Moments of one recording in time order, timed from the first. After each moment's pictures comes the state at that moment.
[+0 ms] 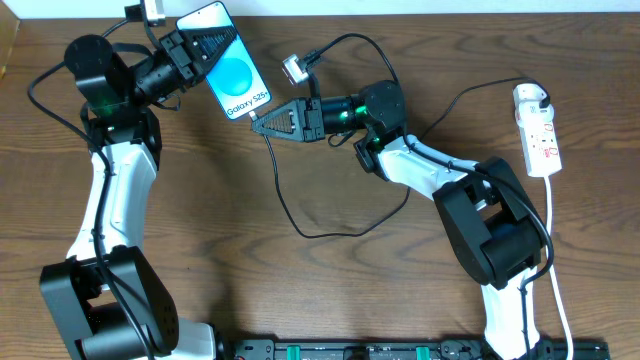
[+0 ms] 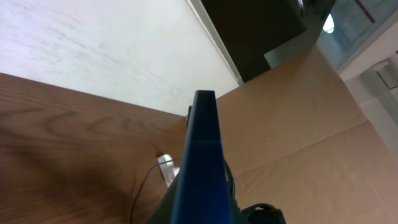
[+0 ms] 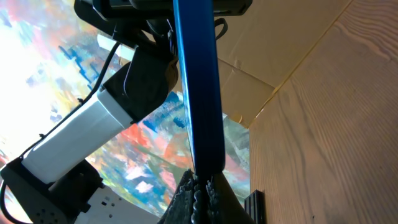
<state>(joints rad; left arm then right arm) 0.20 1.64 1.20 0.49 1.17 -1.06 0.57 2.15 1.36 1.23 -1.19 1.48</state>
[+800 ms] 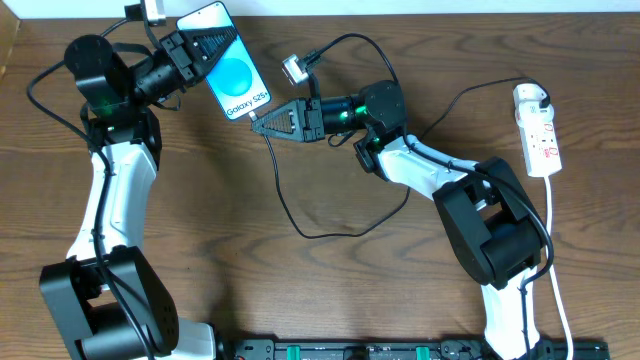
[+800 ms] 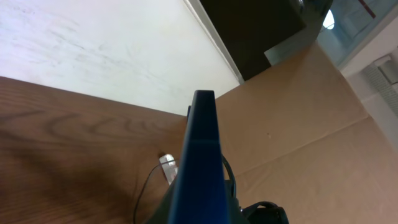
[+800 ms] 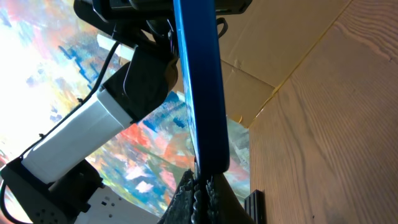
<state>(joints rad) 0.20 1.64 1.20 0.49 1.17 -1.03 0.57 2.15 1.36 1.23 -1.19 1.48</state>
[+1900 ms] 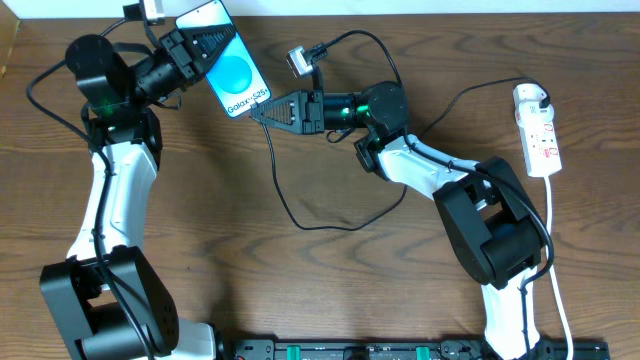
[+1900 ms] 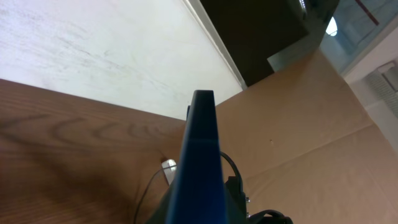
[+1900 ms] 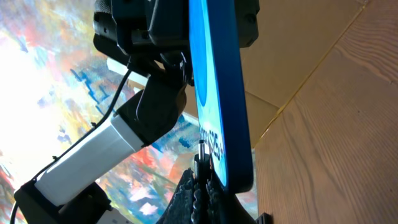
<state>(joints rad) 0.20 1.64 1.20 0.49 1.14 -1.04 0.57 2.15 1.36 1.28 -1.10 1.54</state>
